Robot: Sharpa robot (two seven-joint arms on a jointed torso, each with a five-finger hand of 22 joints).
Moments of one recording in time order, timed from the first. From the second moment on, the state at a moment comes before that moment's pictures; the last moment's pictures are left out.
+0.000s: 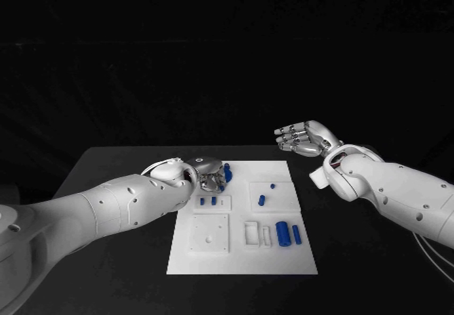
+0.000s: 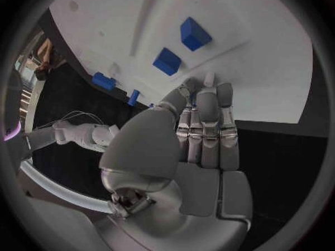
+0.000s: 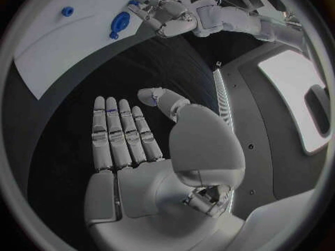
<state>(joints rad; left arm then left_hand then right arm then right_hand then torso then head) 1.29 -0.39 -0.22 0.95 -1.41 -0.23 0.07 1.38 0.03 0.20 -0.21 0.15 1.23 0.09 0.06 0.07 1.31 0.03 0.06 0.06 1.32 -0.05 1.15 0.34 0.08 1.23 -0.07 0.30 1.31 1.10 -0.74 0.24 1.21 -0.89 -0.32 0.23 1.23 -0.15 0.55 -0.21 0.74 0.89 0.17 0.06 0.06 1.02 0.16 0.07 0.06 1.02 0.17 0.08 0.06 0.11 0.95 0.17 0.07 0.07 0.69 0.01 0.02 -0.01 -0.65</state>
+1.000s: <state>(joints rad) 1.30 -0.51 -0.15 1.04 -1.33 -0.19 0.07 1.38 0.03 0.19 -0.21 0.15 1.22 0.09 0.06 0.06 1.31 0.03 0.06 0.06 1.32 -0.05 1.15 0.34 0.08 1.23 -0.07 0.30 1.31 1.10 -0.75 0.24 1.21 -0.89 -0.32 0.23 1.23 -0.15 0.55 -0.21 0.74 0.89 0.17 0.06 0.06 1.02 0.16 0.07 0.06 1.02 0.17 0.08 0.06 0.11 0.95 0.17 0.07 0.07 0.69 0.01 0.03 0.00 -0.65</state>
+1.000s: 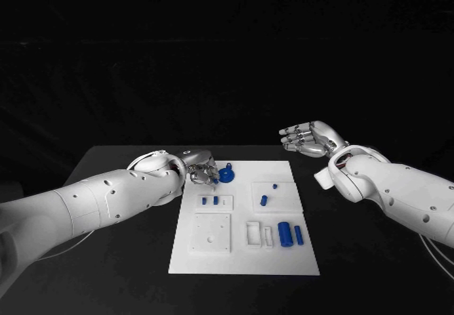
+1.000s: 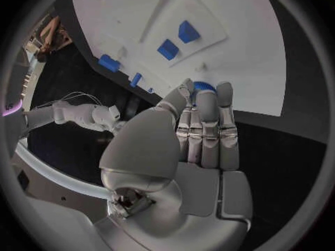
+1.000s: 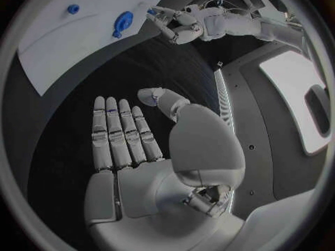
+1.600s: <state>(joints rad) 1.29 -0.50 -0.15 1.01 -1.33 -0.16 0.06 1.38 0.03 0.19 -0.22 0.15 1.22 0.09 0.06 0.07 1.31 0.03 0.06 0.06 1.32 -0.05 1.14 0.34 0.08 1.23 -0.07 0.30 1.31 1.10 -0.76 0.24 1.21 -0.89 -0.32 0.23 1.23 -0.15 0.55 -0.21 0.74 0.89 0.17 0.06 0.06 1.02 0.16 0.07 0.06 1.02 0.17 0.08 0.06 0.11 0.95 0.17 0.07 0.07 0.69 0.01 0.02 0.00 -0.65</state>
